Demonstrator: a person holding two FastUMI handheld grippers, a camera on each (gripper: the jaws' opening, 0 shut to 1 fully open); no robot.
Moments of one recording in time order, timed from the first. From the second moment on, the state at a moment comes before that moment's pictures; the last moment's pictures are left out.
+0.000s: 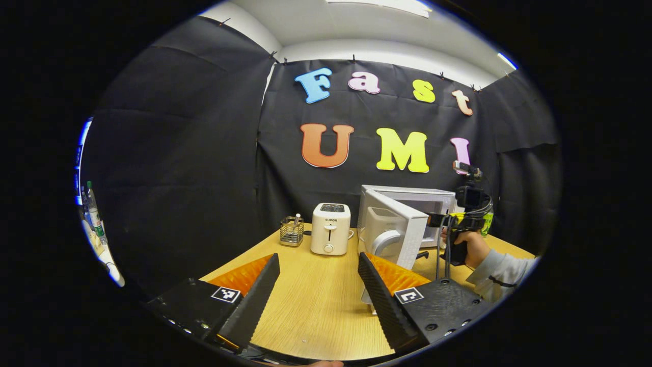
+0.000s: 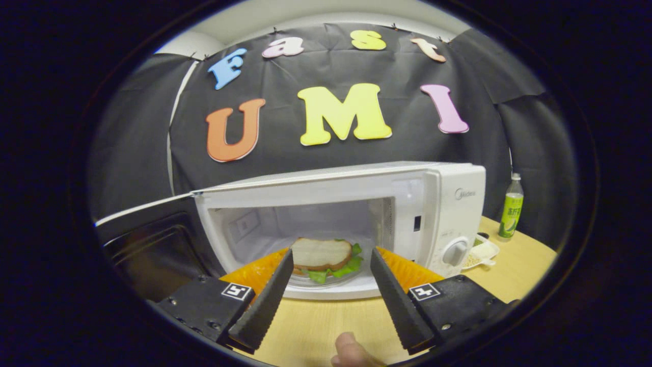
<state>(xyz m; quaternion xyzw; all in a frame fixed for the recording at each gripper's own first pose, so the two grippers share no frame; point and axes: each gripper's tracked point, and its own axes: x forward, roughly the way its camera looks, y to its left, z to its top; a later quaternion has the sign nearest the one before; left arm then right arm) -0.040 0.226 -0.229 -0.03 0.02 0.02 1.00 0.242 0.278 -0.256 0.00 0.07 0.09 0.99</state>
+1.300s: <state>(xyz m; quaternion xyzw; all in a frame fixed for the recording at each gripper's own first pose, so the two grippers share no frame) 0.026 0.155 -0.280 -0.01 0.06 -0.06 1.00 -0.002 0.140 -0.142 -0.04 0.02 0.15 0.99</state>
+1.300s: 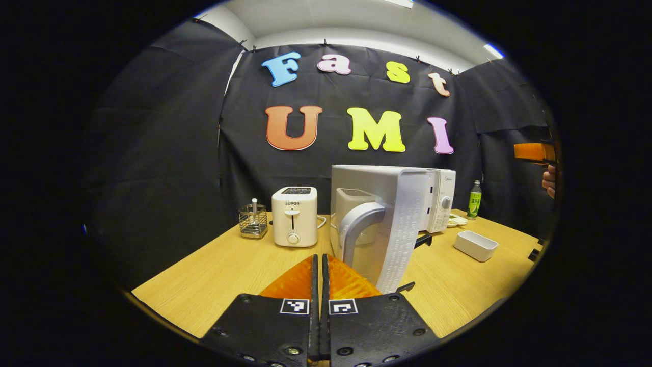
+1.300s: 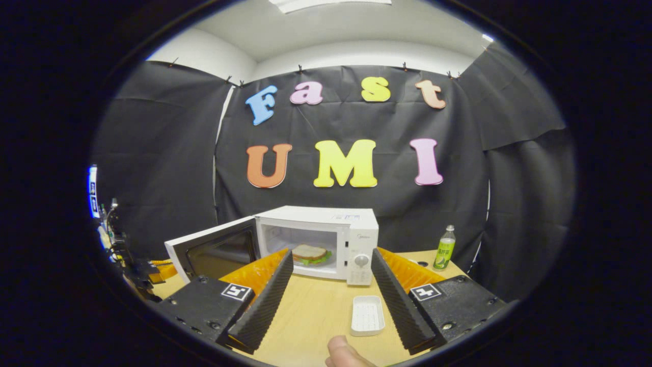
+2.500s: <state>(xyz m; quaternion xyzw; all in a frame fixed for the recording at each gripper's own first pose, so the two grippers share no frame) 0.094 -0.019 -0.273 -0.04 0.05 -0.19 0.98 -0.007 0.068 -0.137 -0.04 0.00 0.14 0.99</state>
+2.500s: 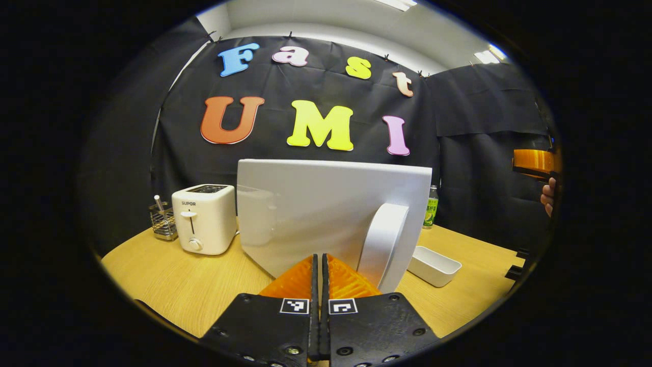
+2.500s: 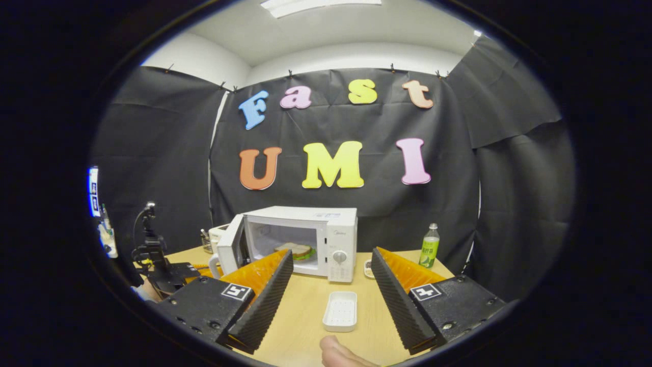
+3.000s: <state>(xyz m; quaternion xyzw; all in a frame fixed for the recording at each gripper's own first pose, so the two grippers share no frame) 0.141 -0.067 -0.282 -0.04 0.07 -0.20 0.98 0.020 0.032 -0.149 -0.03 0.00 0.12 0.99</state>
